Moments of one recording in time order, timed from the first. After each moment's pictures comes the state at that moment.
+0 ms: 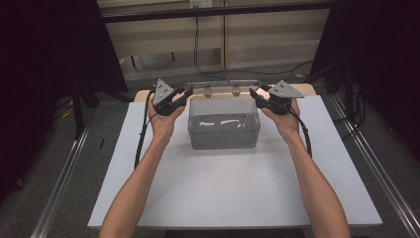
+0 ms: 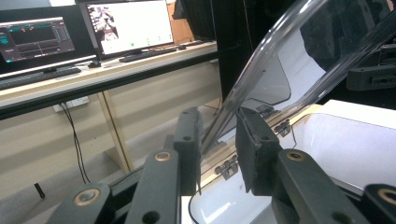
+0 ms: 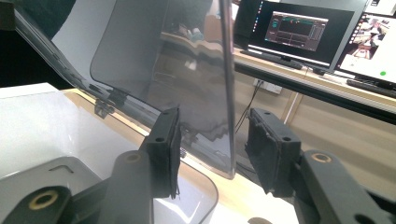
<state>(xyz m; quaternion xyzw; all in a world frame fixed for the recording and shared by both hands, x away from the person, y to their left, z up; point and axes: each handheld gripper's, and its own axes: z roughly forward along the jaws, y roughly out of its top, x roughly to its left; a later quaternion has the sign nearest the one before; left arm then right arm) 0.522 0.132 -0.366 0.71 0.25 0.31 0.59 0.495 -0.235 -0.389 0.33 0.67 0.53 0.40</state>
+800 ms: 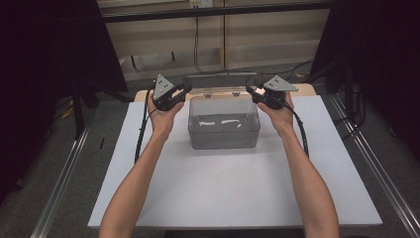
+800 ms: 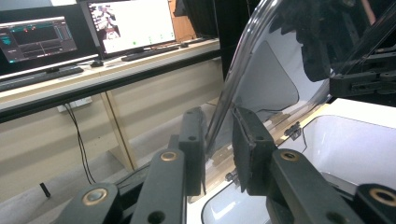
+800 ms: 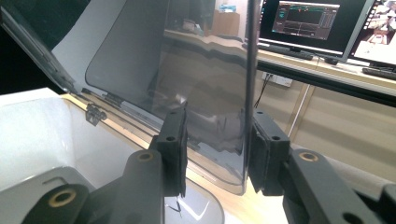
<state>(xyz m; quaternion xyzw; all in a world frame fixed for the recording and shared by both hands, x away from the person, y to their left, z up) 0.534 0.132 -0.360 0.71 0.25 0.31 0.58 0.522 -0.228 -0.396 0.34 0.67 0.54 0.37</state>
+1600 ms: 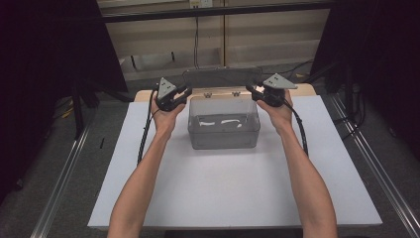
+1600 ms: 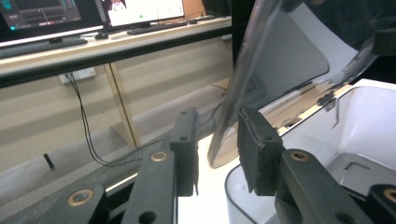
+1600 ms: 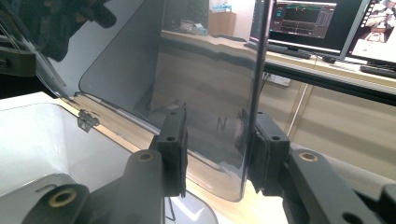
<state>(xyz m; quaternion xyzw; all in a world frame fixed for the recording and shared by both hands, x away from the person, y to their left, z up) 0.561 0.134 -0.395 0.72 0.29 0.30 0.56 0.529 -0.228 -0.393 0.35 0.67 0.54 0.37</state>
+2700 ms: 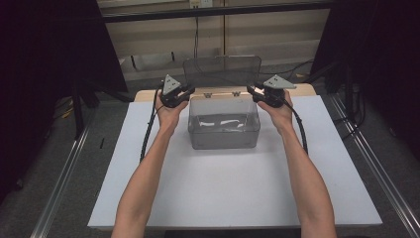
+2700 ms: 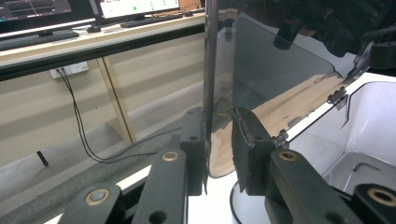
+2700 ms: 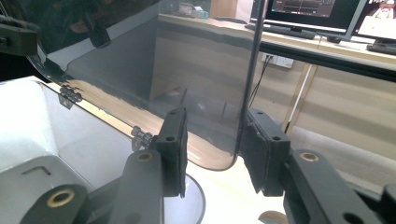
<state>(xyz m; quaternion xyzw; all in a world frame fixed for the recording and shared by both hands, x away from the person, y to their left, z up) 0.576 0.121 -0.397 0.73 0.29 0.28 0.55 0.541 -0.235 -0.410 0.37 0.68 0.53 0.35</state>
